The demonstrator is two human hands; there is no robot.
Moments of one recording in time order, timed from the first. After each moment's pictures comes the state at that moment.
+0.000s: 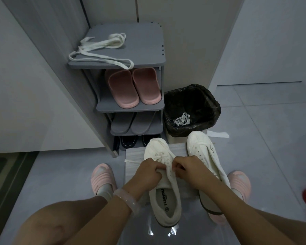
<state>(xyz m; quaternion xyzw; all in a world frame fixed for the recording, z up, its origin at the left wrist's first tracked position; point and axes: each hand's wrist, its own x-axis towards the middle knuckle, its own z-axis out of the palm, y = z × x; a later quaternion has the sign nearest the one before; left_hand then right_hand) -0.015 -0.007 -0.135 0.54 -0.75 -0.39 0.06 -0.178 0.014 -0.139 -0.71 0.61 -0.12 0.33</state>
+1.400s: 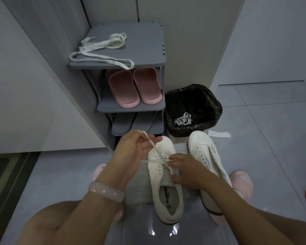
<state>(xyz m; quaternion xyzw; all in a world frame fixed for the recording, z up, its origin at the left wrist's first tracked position) -0.004 -0.036 -0.066 0.49 -0.26 -0.69 0.46 -0.175 0.006 -0.150 -0.73 0.59 -0.01 0.33</state>
